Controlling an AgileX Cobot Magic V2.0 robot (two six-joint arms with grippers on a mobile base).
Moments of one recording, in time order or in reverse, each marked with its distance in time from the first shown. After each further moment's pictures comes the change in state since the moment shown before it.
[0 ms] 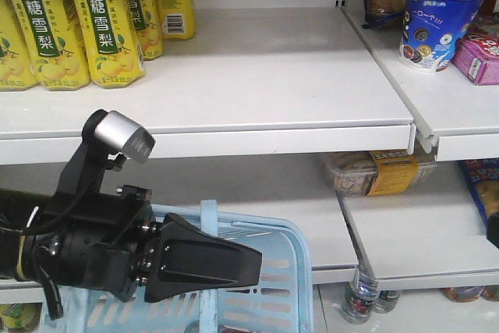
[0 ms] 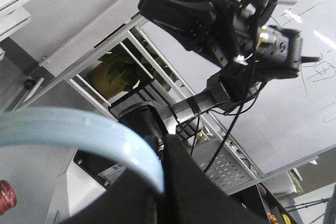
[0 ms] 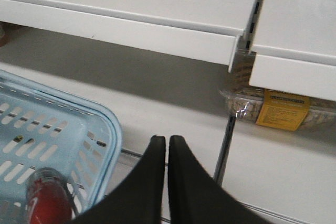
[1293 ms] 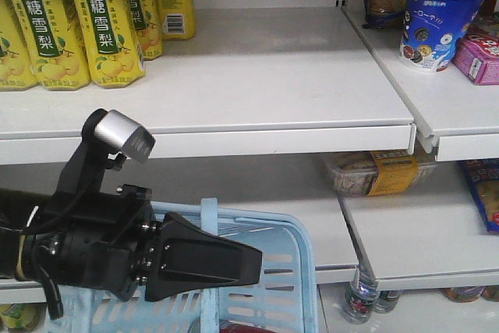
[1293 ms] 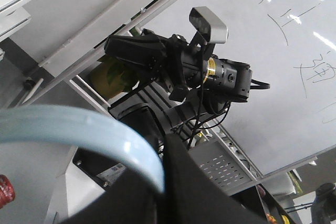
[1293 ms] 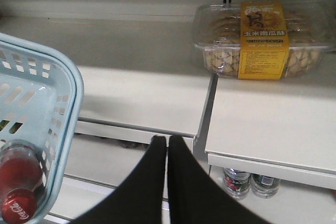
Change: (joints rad) left arm 0.000 0.000 0.000 -0.004 0.000 0.000; right arm 0.000 -0.285 0.294 -0.043 0.022 0.141
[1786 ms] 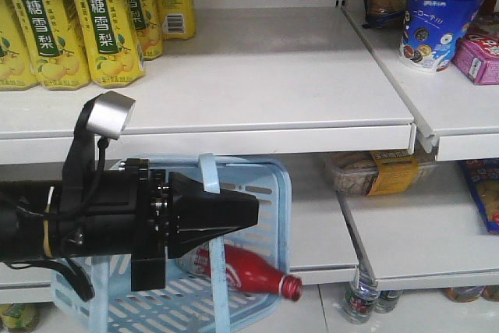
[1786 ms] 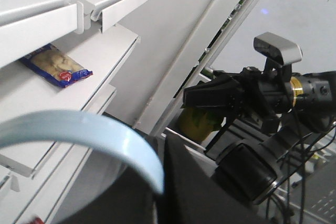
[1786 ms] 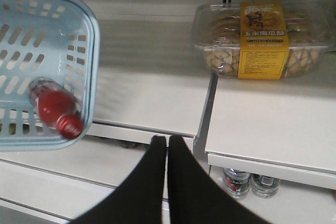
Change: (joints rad) left arm -0.002 0.006 0.015 -0.124 0.229 0.509; right arm 0.000 0.000 0.000 0.000 0.000 0.000
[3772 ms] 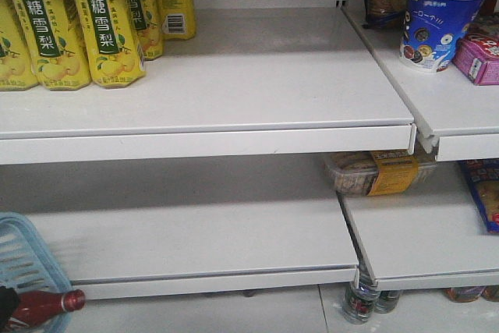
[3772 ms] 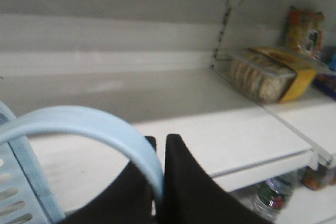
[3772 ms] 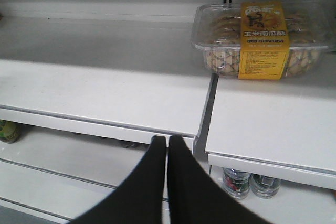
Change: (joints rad) left arm 0.098 -1.135 0.782 -1.472 0.995 1.501; right arm 0.000 0.000 0.000 0.000 0.000 0.000
